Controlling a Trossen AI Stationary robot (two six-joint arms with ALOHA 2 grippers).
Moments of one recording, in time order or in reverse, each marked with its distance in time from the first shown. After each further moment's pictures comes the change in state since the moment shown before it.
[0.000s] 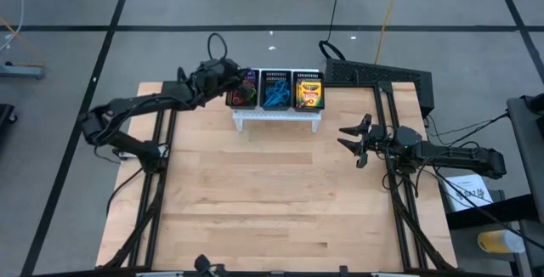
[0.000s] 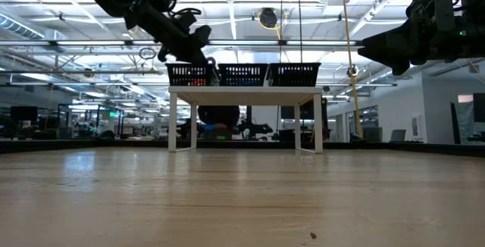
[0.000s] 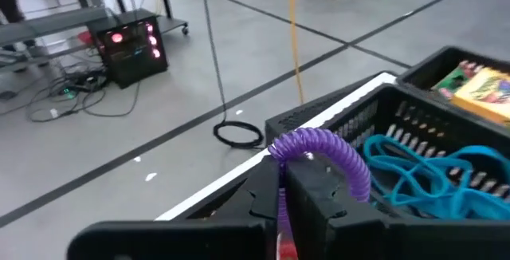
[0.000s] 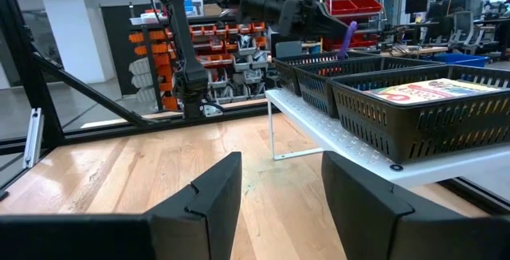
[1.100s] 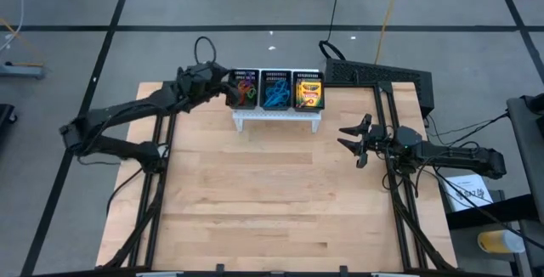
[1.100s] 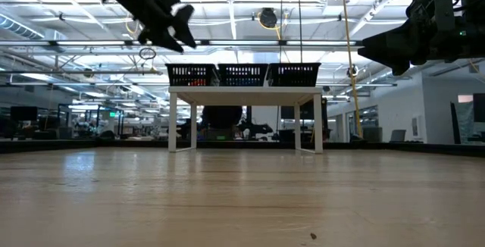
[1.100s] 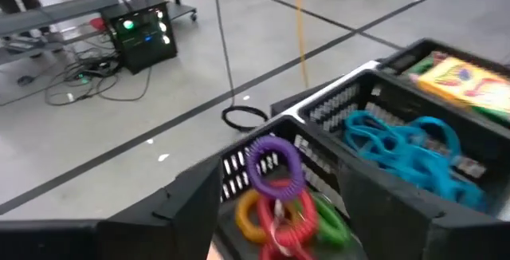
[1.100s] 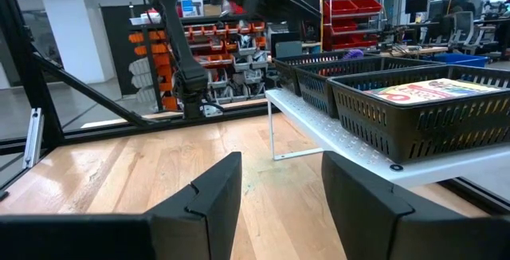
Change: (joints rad) left arm -0.068 -0.215 0.000 -0.285 -0.102 -0.052; right arm 0.000 0.000 0.000 0.000 0.000 0.000
